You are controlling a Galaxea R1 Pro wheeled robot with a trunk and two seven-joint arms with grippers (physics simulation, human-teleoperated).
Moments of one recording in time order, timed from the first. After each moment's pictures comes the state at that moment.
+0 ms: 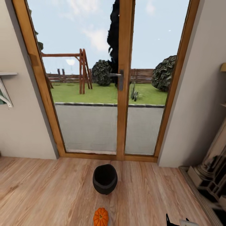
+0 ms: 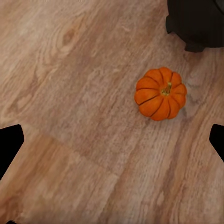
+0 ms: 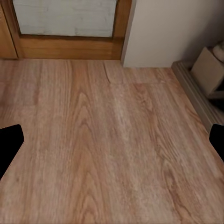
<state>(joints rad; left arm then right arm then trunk) -0.33 -0.12 -0.08 -0.02 0.51 -0.44 0.10 -0.36 -0.12 -0.06 0.02 -0.05 -0.83 -0.10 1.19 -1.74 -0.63</state>
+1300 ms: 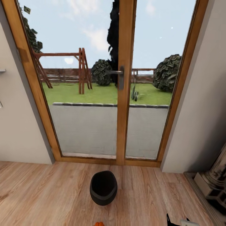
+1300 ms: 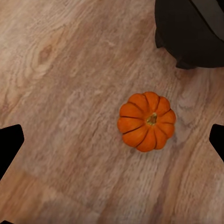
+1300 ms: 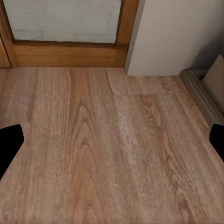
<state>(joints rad) -0.33 -0.12 -0.08 -0.03 0.50 -0.42 0.10 -0.36 -0.13 -0.06 0.02 -0.05 -0.83 -0.10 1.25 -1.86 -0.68</state>
